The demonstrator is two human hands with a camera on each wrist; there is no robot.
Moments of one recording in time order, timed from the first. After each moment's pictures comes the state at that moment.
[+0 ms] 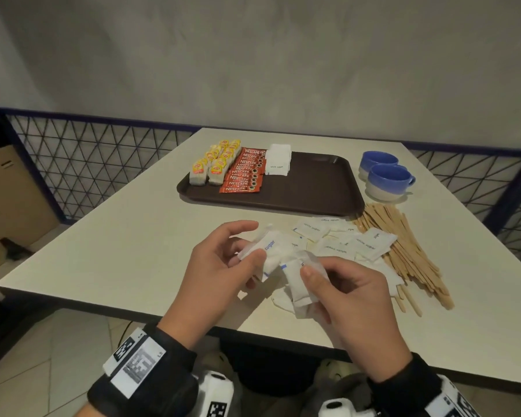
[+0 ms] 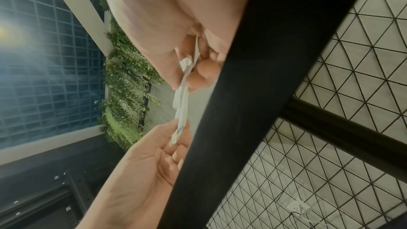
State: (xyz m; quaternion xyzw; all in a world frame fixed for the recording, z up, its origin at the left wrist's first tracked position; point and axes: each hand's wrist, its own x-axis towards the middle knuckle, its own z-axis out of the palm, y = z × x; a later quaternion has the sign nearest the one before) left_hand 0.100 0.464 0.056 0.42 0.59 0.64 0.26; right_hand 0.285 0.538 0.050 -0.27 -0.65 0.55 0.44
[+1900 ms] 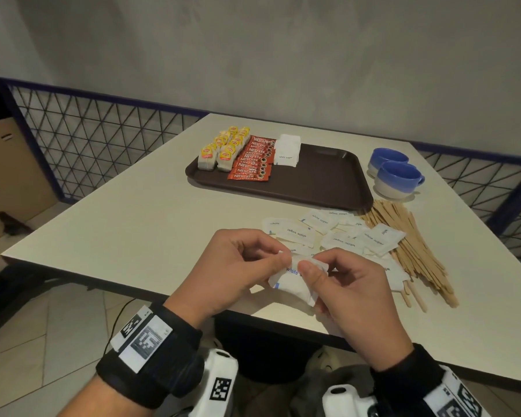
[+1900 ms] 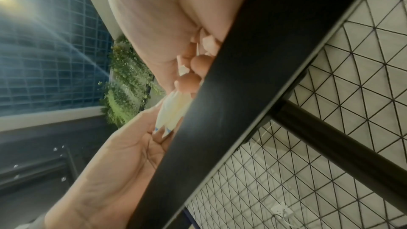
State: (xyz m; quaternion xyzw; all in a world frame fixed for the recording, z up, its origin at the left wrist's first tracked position) left_hand 0.098 0.456 0.059 0.47 0.56 0.59 0.33; right_hand 0.282 0.531 0.059 -0.32 -0.72 0.49 0.37
